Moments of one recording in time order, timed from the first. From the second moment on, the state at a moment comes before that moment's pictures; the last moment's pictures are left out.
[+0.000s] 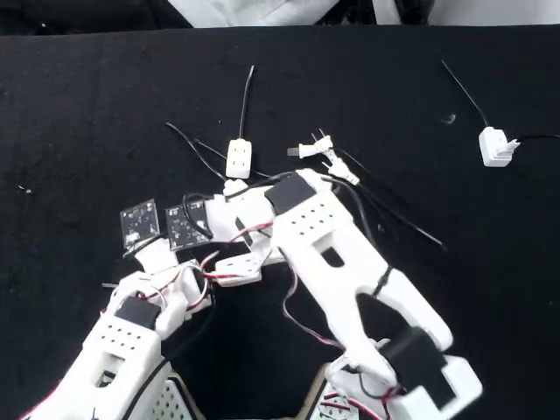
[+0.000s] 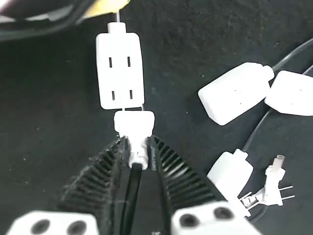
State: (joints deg) left arm 14.0 -60.4 89.0 36.0 35.1; right arm -33.2 -10.9 24.2 75.2 68.4
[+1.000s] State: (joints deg) left arm 13.9 -35.8 74.5 36.4 35.5; right arm -36.7 -1.9 16.5 82.8 70.5
